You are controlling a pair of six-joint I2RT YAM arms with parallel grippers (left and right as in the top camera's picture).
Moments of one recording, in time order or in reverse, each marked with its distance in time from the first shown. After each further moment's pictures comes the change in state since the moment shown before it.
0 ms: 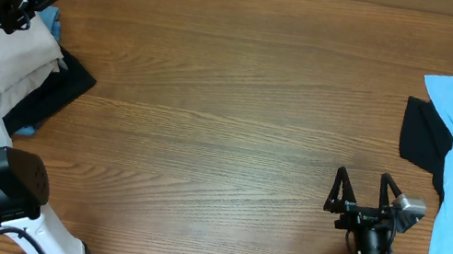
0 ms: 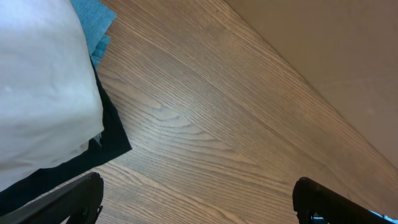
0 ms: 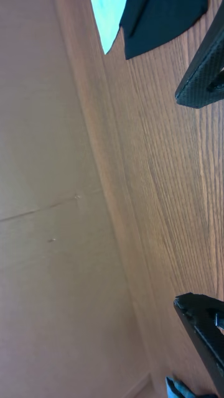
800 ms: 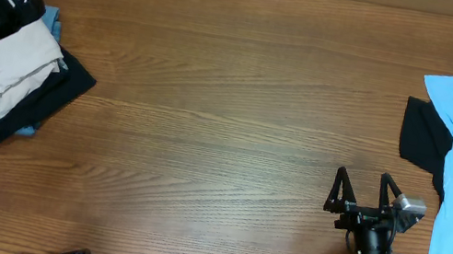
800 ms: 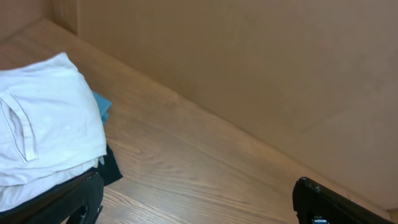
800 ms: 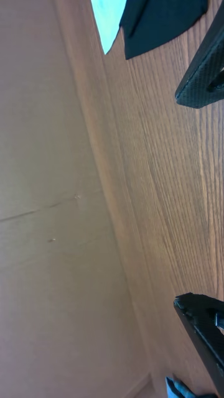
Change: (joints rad) left arm 0.000 -0.534 -0.006 -0.016 -0.043 0.000; right arm 0.000 0.000 0.000 0.000 0.000 0.000
